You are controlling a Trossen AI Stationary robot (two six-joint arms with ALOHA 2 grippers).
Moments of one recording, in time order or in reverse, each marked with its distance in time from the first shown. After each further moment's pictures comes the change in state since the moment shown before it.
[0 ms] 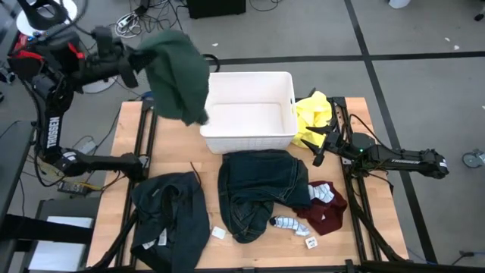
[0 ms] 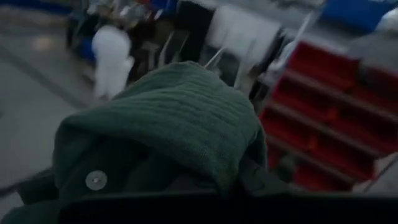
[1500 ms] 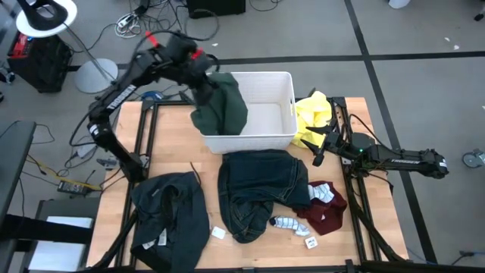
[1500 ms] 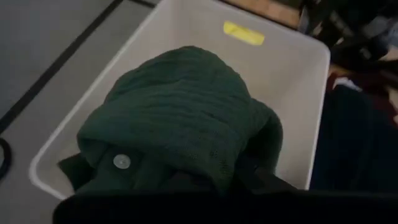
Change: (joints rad) left arm -0.224 0.464 0.000 -0.288 -0.178 0.424; right arm 0.000 0.000 0.000 0.000 0.000 0.000
